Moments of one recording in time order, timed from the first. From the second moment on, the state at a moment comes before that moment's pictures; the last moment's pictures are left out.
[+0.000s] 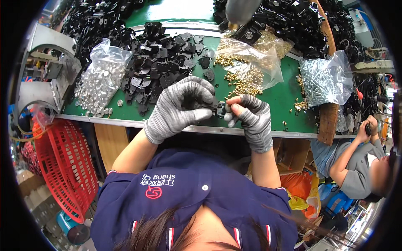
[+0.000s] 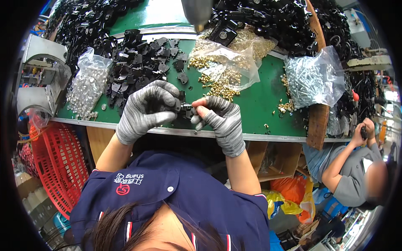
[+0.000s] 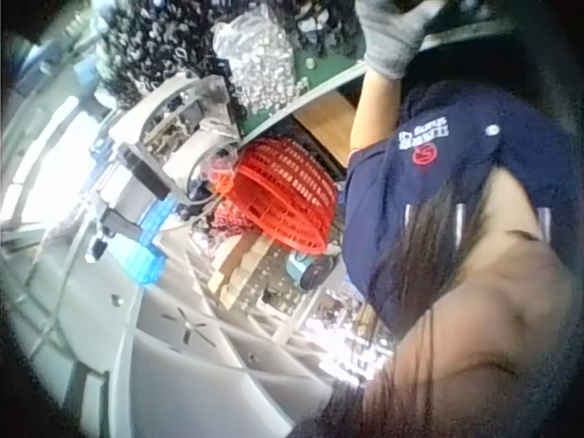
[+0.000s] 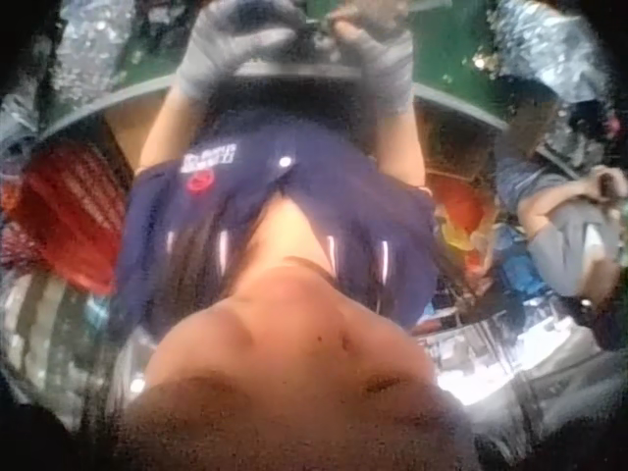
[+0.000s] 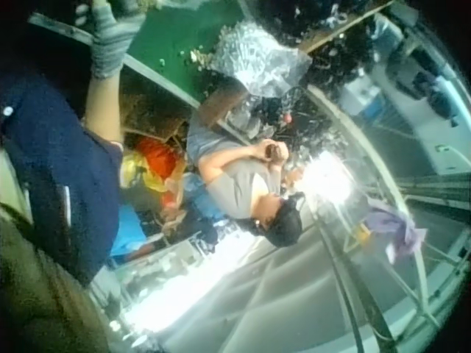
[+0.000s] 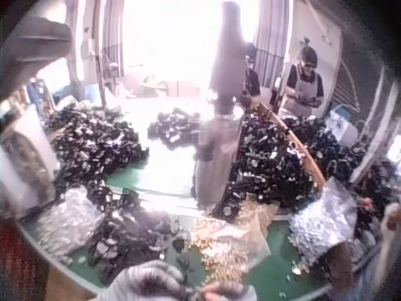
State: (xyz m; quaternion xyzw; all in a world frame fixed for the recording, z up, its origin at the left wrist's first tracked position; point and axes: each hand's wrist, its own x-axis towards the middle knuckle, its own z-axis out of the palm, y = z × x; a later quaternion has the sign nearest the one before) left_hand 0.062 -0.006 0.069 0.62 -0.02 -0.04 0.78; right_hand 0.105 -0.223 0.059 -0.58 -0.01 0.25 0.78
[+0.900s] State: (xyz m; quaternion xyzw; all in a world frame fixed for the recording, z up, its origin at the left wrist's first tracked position) left_hand 0.059 -0.021 0.041 0.87 -0.17 0.22 0.40; right_hand 0.066 -0.201 0.040 -0.55 0.01 0.14 0.82
